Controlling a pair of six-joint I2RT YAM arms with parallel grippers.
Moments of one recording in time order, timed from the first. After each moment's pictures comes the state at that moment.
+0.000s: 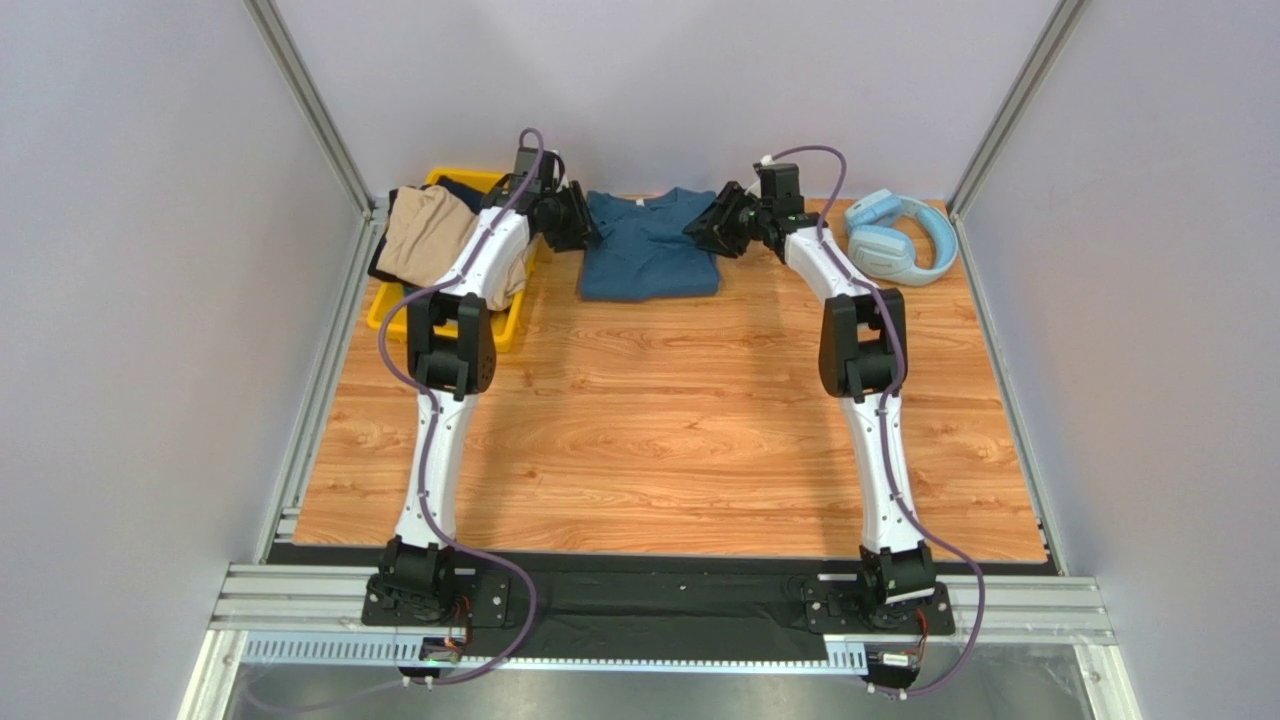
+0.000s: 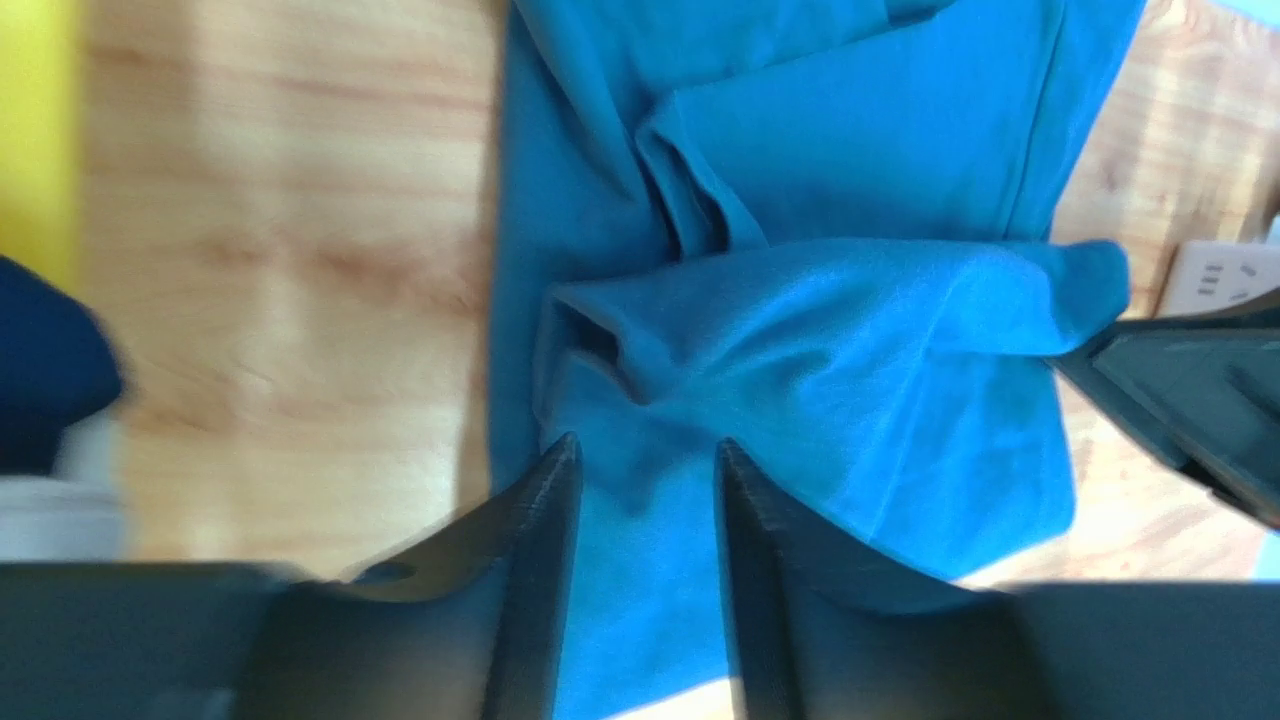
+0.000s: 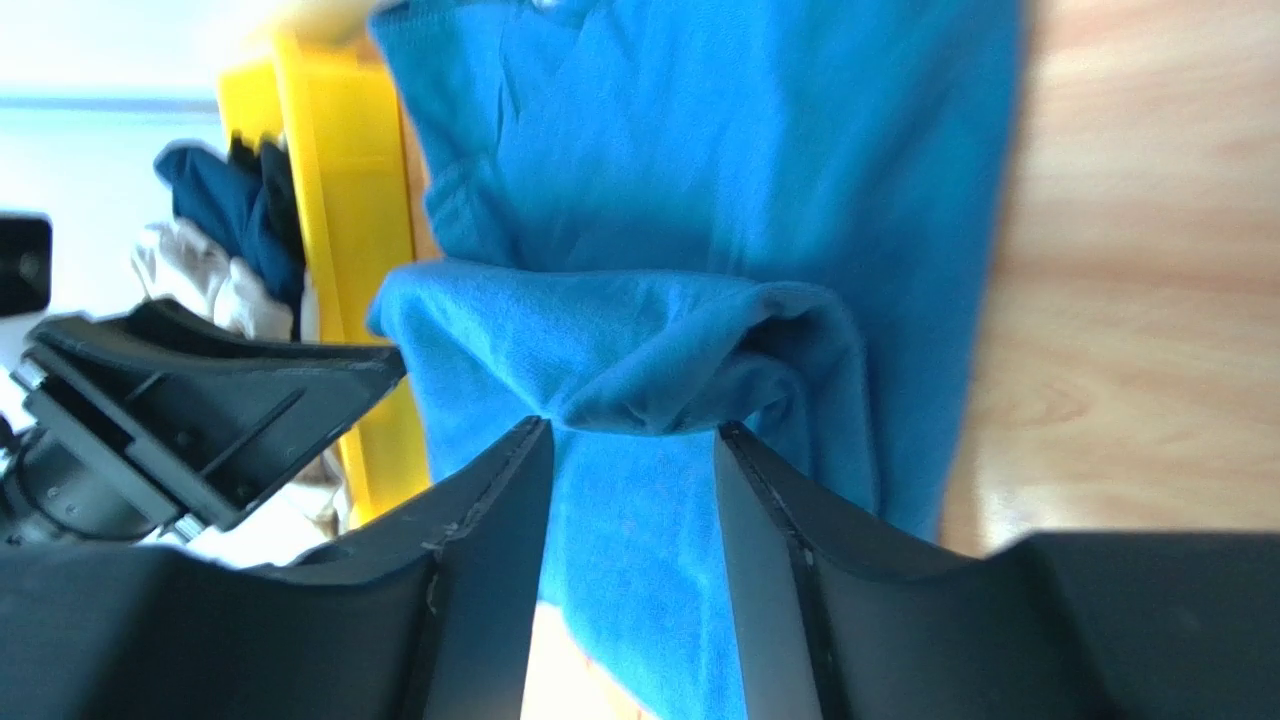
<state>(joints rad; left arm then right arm) -0.21 2.57 2.41 -0.64 0.27 -0.53 0.18 2.62 2.30 -0.29 -0.53 0.82</state>
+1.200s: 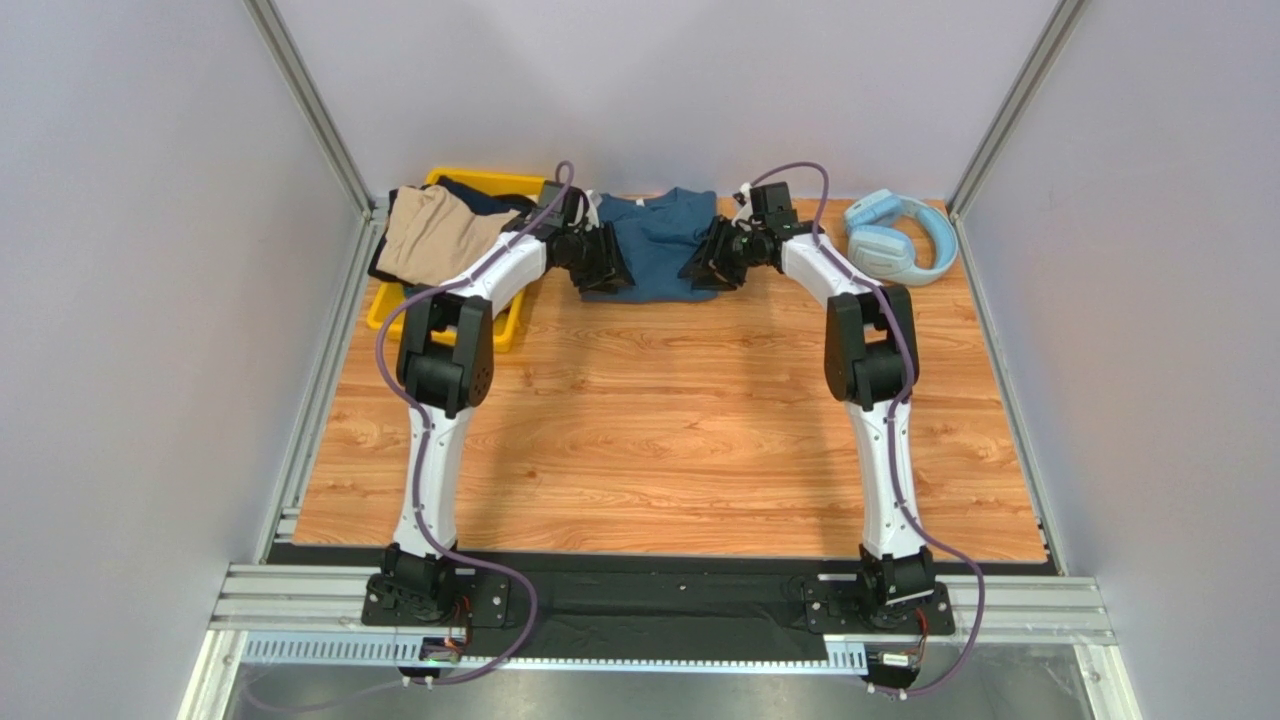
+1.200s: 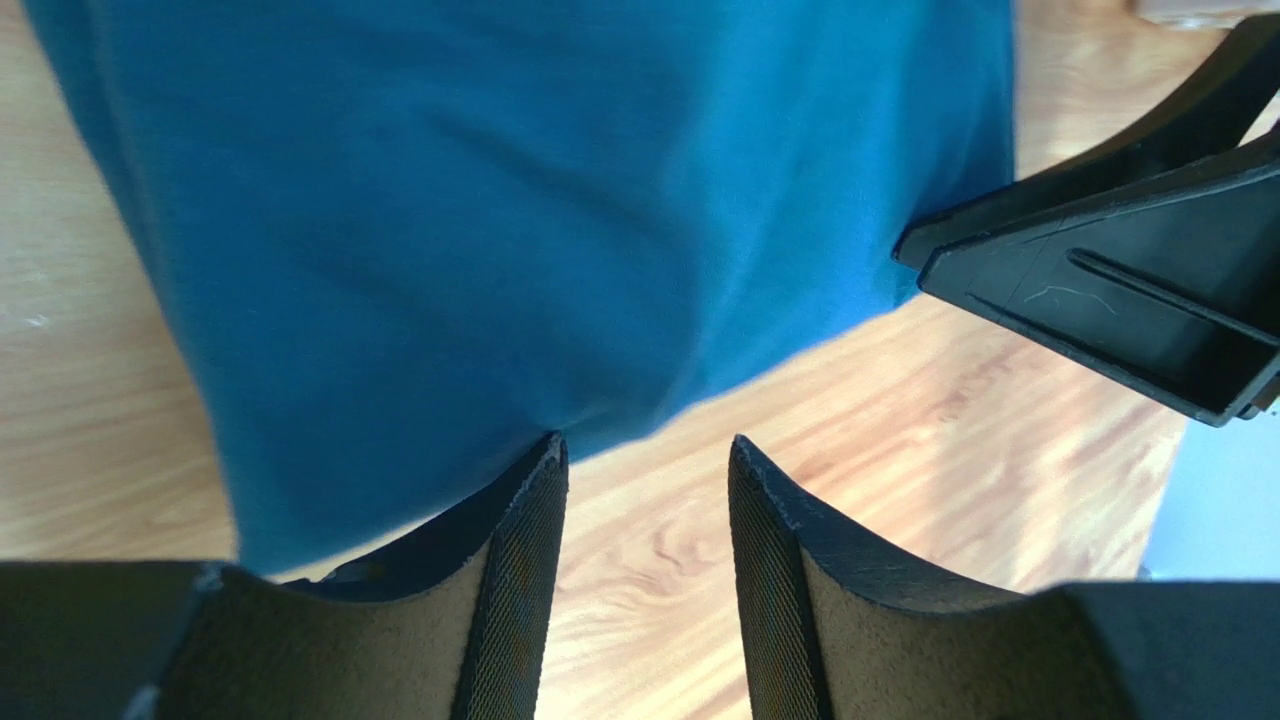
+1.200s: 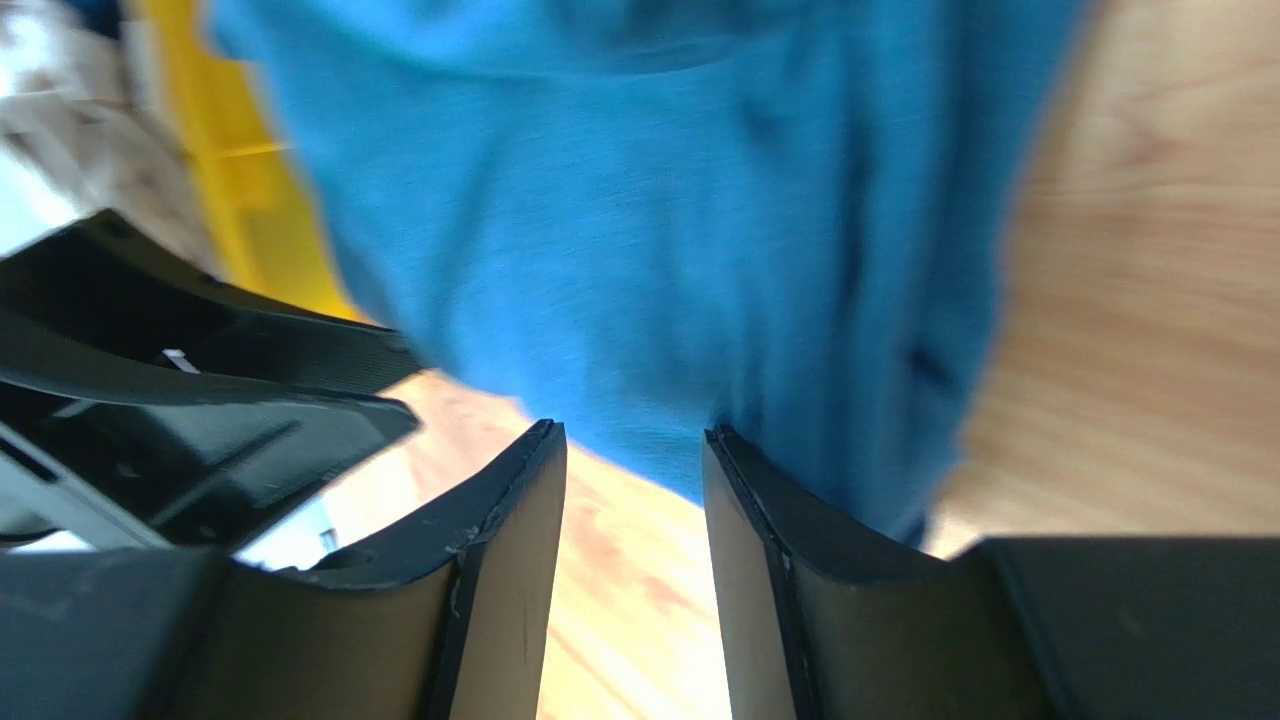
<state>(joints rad) -0.30 2.33 1.95 -0.49 0.43 -0.52 0.22 2.45 2.05 -0.43 -0.60 0.66</state>
